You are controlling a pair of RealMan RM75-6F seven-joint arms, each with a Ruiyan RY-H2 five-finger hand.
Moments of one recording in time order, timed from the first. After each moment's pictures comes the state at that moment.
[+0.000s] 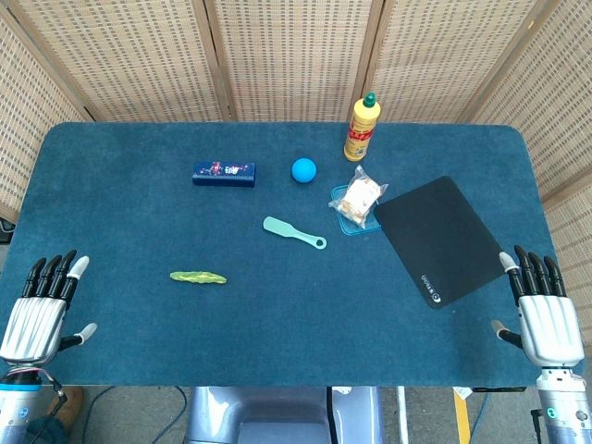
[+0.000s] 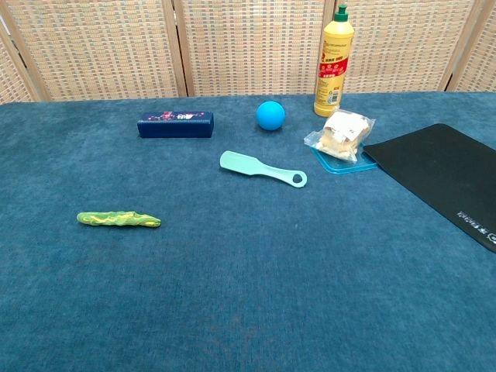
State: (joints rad) left arm -0.10 -1.16 -0.02 -1.79 1.54 1.51 0.37; right arm 0.09 -1.09 0.11 -1.82 -1.46 1.51 -0.31
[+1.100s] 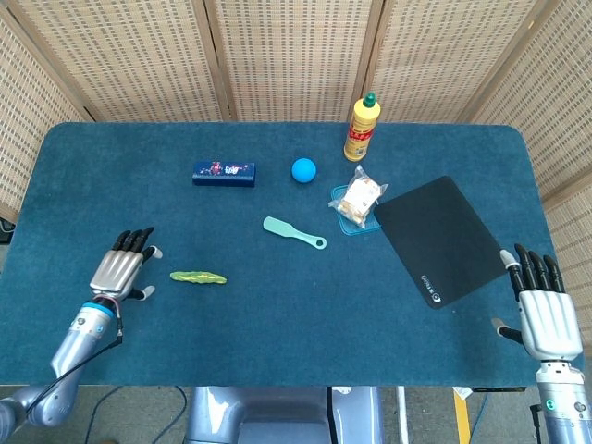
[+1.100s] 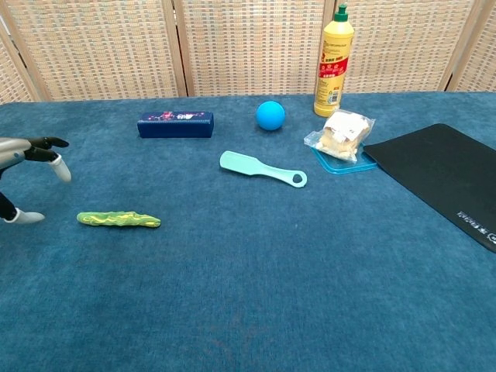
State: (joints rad) left arm -0.47 -1.41 -0.16 -1.44 1.17 0.95 0.32; right arm 0.12 -1.09 0.12 -1.80 -1.40 1.46 -0.30
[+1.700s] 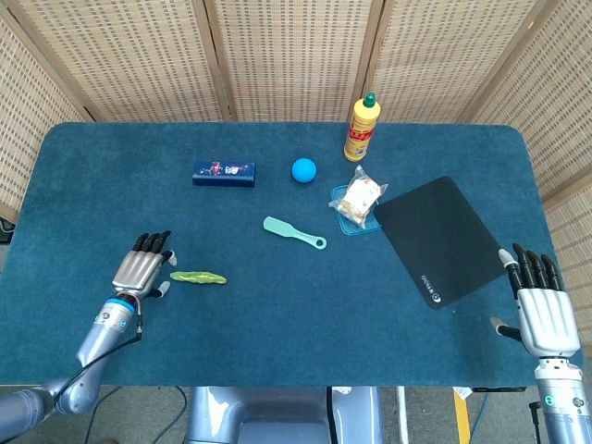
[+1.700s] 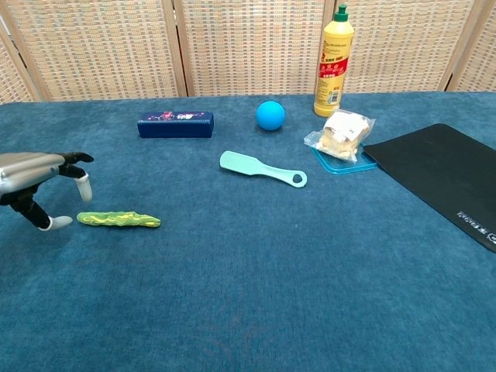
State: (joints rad) left arm -0.54 -1.51 -0.15 -1.40 1.05 0.92 0.44; right arm 0.13 -1.09 0.12 -1.79 -1.38 1.44 -0.28
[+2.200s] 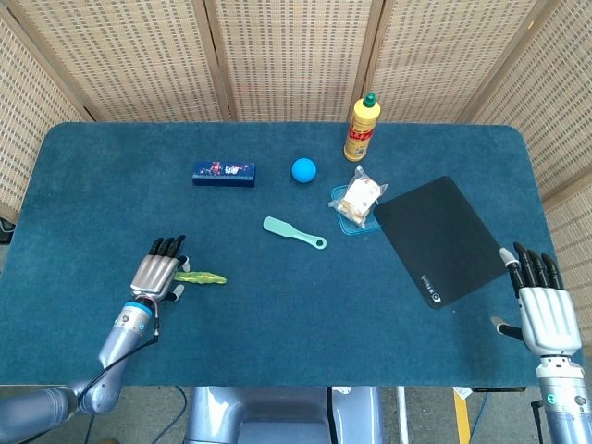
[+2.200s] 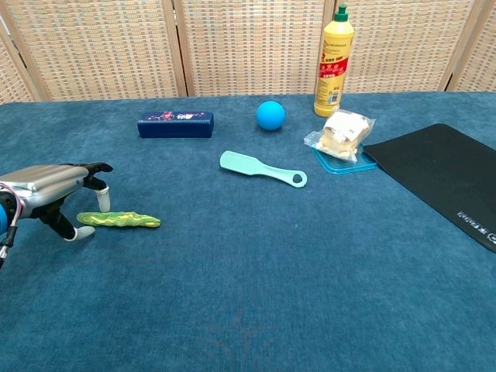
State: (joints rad) left arm -0.57 -1.61 -0.13 -1.34 1.02 0.97 0.48; right arm 0.14 -1.09 0.12 -1.78 -1.37 1.43 -0.25
